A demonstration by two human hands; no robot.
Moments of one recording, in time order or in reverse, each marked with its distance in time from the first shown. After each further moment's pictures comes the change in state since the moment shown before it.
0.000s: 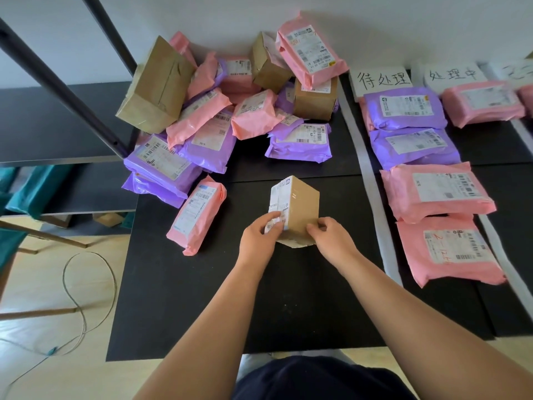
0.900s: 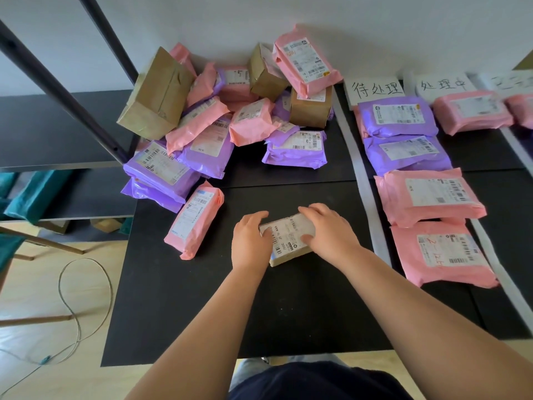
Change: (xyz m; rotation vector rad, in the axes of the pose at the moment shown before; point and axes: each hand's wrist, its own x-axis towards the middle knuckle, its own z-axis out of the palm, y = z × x) left_hand 0.004 -0.003 -0.001 0.424 0.148 0.195; right_hand 0.003 -0.006 -0.021 -0.561 0.037 -0.438
